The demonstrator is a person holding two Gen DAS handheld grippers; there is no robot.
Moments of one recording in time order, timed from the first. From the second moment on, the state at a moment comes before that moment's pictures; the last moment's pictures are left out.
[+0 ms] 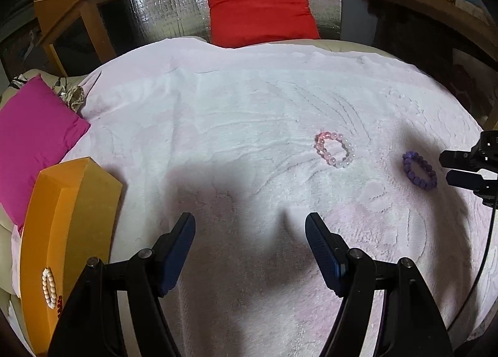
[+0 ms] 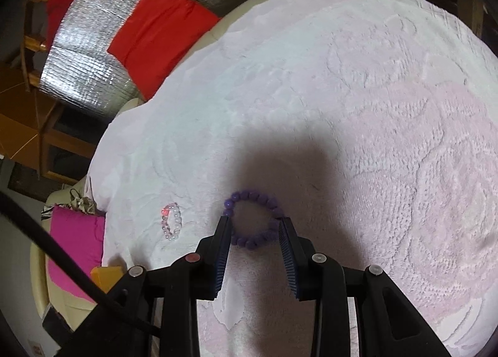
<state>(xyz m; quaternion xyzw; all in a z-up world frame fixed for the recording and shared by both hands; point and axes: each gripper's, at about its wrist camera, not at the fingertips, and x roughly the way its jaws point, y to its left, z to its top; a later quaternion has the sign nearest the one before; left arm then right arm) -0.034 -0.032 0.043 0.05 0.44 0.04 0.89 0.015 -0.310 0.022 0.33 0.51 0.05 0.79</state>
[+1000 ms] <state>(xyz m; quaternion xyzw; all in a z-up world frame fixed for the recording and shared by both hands) -0.025 -0.043 0.040 0.04 0.45 0.04 0.89 0.028 -0.292 0.005 0.24 0.52 0.05 0.82</state>
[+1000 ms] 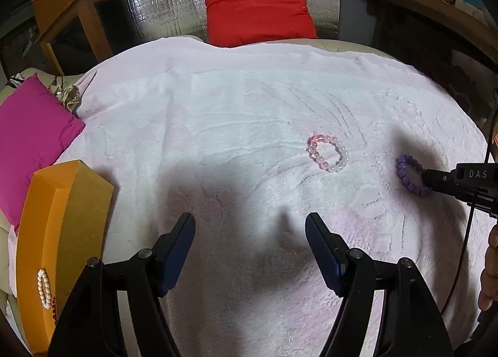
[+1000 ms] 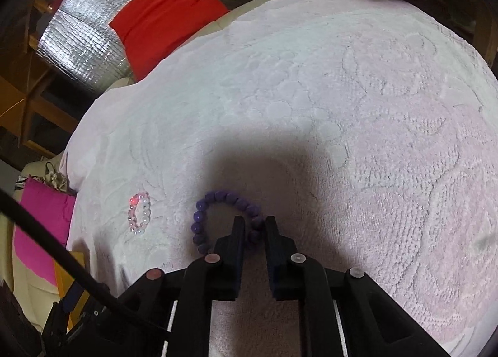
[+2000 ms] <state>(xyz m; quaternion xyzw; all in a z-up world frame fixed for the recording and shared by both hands) 0.035 -0.070 0.025 -0.01 0.48 0.01 0.88 0.025 -0.312 0.021 0.28 0.49 0.07 0.82</state>
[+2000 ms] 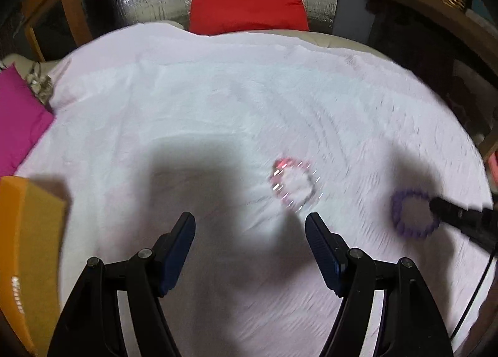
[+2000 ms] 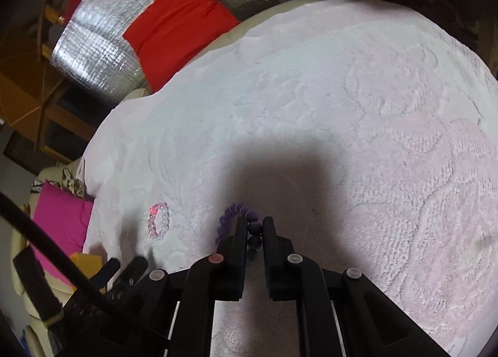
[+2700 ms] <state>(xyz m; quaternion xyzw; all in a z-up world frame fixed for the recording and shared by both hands) 0.022 -0.078 0.020 0.03 0.44 -0.05 0.90 0.028 -0.305 0.020 0.28 0.50 0.11 0.81</state>
